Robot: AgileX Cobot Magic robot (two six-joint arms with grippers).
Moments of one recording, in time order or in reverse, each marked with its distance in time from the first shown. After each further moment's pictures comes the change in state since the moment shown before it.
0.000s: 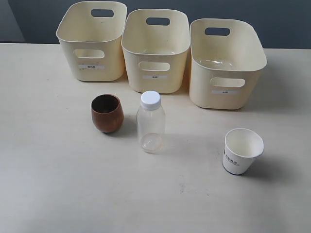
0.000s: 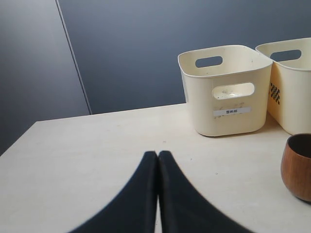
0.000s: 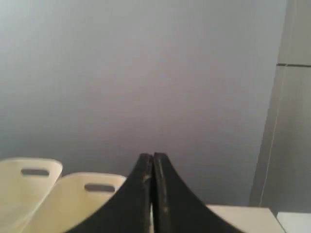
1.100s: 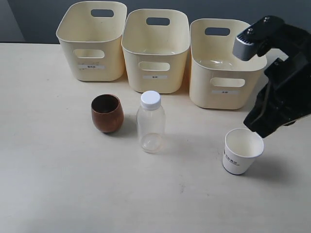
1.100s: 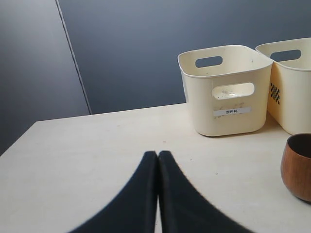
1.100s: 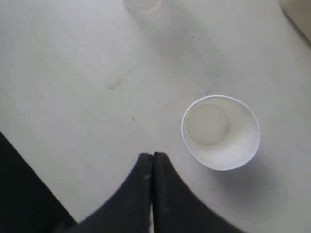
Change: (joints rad) left arm 0.000 0.000 0.000 0.000 0.000 0.000; right arm 0.358 0.640 -0.307 0.463 1.007 -0.678
